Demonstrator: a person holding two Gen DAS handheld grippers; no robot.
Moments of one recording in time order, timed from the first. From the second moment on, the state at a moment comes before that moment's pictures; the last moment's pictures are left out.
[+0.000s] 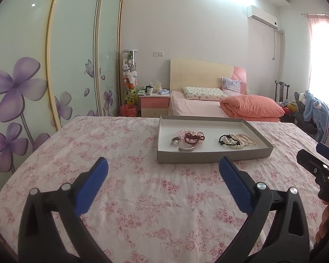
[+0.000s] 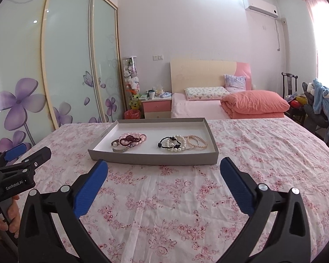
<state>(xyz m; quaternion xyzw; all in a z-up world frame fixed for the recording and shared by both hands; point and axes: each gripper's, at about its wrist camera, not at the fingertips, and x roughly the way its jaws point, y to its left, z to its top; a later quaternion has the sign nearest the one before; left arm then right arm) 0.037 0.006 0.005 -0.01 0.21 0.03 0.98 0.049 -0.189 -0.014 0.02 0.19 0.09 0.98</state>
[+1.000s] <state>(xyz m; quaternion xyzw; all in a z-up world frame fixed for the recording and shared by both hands) 0.033 0.003 0.005 -0.02 0.20 0.02 0.98 0.048 -0.190 -0.011 0.04 0.19 0.09 0.98</state>
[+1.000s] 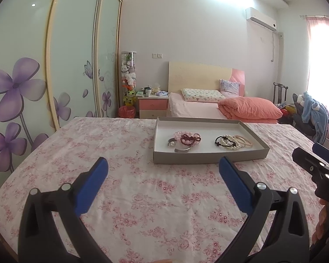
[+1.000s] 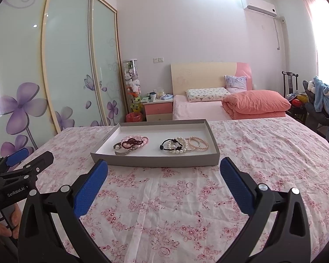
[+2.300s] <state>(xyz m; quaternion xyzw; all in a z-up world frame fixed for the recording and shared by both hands) 0.038 0.000 -0.001 -0.02 0.22 0.02 0.98 0.052 -0.188 -0.017 0.04 0.20 0.09 0.98</state>
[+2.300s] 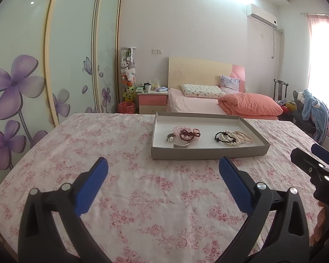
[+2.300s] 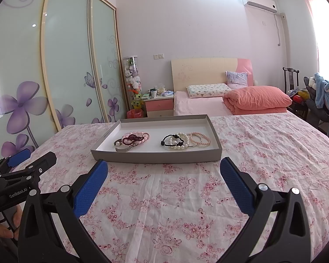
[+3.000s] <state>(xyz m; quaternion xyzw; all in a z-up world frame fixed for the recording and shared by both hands) 0.040 0.001 -0.002 -0.03 0.22 0.02 0.97 0.051 -0.188 -0.019 0.04 0.20 0.09 0.97</state>
